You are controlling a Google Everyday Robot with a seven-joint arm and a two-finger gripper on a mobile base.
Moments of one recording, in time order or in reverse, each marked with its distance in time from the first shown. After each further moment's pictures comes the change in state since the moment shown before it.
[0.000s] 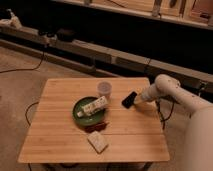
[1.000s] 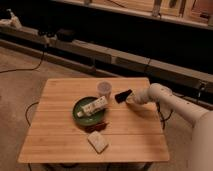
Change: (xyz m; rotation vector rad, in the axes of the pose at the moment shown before) arm -0.044 -0.011 0.030 0.201 -0.088 -0.005
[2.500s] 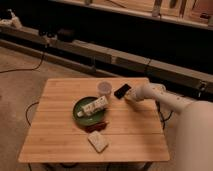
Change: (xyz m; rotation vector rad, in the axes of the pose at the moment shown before) arm 0.018 -0.031 0.024 0.083 0.099 0.019
